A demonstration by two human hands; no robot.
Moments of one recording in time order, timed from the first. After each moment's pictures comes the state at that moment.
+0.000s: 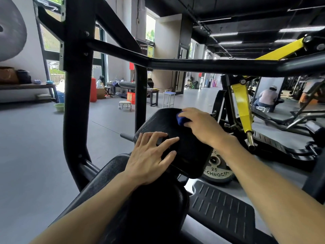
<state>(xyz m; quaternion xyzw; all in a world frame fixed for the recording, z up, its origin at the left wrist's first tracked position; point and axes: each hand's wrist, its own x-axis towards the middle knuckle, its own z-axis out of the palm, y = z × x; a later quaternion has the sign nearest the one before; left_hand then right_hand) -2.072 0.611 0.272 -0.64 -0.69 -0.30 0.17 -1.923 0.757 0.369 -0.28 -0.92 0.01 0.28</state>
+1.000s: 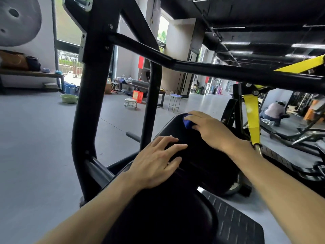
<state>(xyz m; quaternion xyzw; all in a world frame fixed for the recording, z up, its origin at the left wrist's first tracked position) -2.125 0.606 0.266 -0.68 -0.65 -0.32 0.15 -1.980 0.775 0.370 -0.23 -0.95 -0.05 0.22</state>
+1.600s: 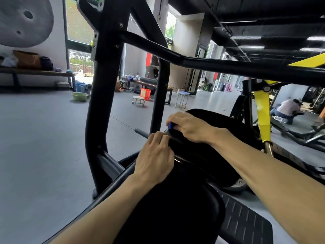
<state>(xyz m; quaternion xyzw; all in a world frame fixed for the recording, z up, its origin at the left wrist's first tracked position) -2.119 0.589 0.254 -0.55 -0.72 -0.38 0.19 -2.044 0.755 0.355 -0.10 -0.99 -0.02 0.13</state>
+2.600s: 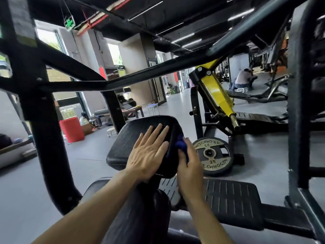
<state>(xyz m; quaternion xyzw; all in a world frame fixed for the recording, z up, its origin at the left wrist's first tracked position) -2.013 0.668 0.305 -0.71 -0.67 -0.18 0.12 -1.889 0.696 0.224 -0.33 -0.56 0.31 0.69</state>
